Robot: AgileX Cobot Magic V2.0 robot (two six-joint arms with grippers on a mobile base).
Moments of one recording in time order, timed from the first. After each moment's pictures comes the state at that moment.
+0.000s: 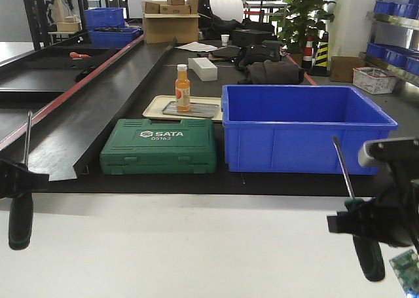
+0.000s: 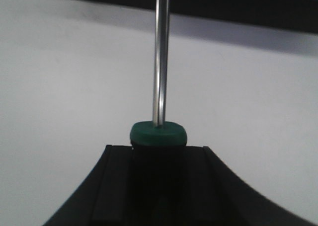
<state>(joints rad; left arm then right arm) -0.05 1.37 -1.21 -0.36 0.54 0.32 0.17 1.28 -1.06 0.05 0.50 -0.02</state>
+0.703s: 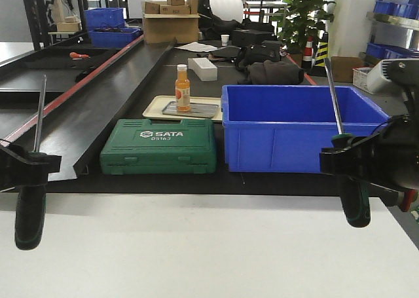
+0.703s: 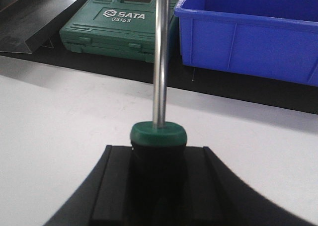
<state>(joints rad) -0.17 1.18 -1.21 -0.37 0.64 0.28 0.27 1.20 -1.24 0.05 0.58 0.03</state>
